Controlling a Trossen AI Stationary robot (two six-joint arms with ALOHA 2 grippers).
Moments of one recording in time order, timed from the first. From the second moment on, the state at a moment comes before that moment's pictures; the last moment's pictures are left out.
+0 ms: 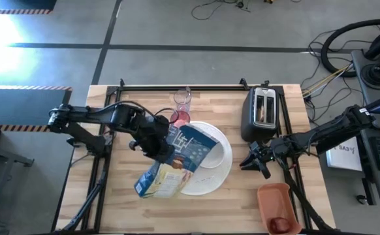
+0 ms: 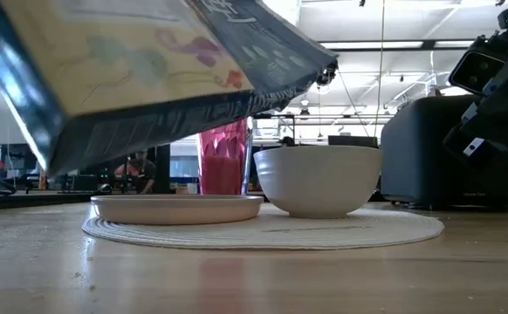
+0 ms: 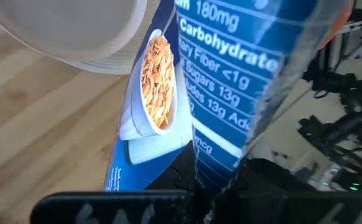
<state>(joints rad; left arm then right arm) -0.12 1.48 1.61 -1.16 0.38 -1.30 0.30 0.71 0.03 0.35 -0.11 0.64</state>
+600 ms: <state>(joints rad) 0.01 1.49 1.61 -1.09 0.74 -1.46 0.30 0.71 0.03 0.35 -0.11 0.64</state>
